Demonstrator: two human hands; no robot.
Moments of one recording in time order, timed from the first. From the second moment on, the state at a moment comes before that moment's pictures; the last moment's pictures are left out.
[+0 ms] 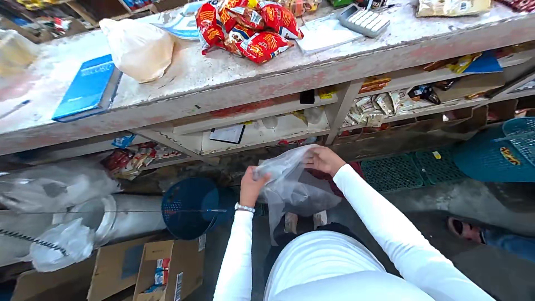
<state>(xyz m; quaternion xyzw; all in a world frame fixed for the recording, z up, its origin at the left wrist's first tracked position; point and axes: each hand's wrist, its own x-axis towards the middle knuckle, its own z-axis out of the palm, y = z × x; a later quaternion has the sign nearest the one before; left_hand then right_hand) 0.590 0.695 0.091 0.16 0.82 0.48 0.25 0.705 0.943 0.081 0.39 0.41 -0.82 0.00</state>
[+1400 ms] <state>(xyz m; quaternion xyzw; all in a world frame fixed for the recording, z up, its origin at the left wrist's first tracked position) 0.636 0.705 0.100 0.05 0.18 0.80 0.57 0.737 0.900 0.093 0.08 0.83 -0.54 -0.10</state>
